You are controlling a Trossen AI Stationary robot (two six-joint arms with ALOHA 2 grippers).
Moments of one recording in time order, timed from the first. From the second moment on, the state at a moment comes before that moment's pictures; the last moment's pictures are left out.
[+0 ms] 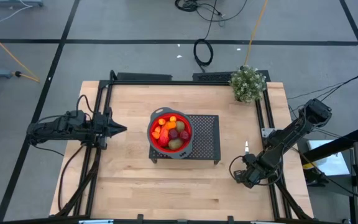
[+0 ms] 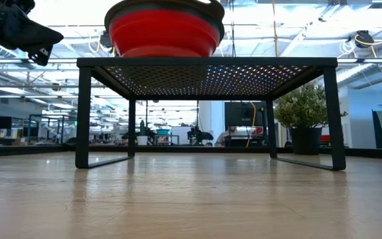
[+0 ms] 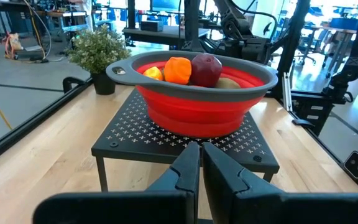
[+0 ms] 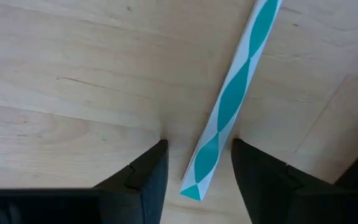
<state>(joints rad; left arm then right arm) 0.01 0.01 0.30 -0.41 0.02 -0.08 0.80 1.39 0.58 -0.60 -0.22 2.19</state>
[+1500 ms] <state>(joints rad) 0.01 0.01 0.30 -0.41 0.03 -0.09 0.80 1.33 0.57 -0.60 -0.19 2.23</state>
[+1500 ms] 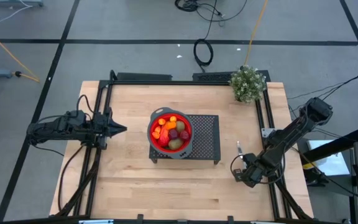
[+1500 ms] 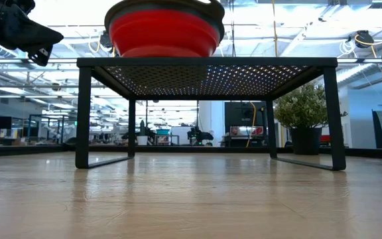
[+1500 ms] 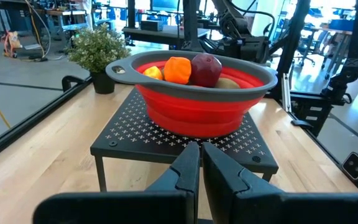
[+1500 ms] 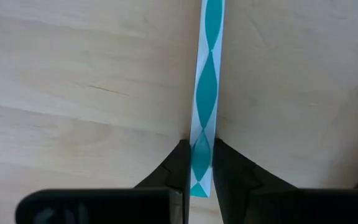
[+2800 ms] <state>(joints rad) 0.01 0.01 0.30 -0.41 0.03 -0.11 0.80 0.95 0.58 -0.46 0.88 1.77</state>
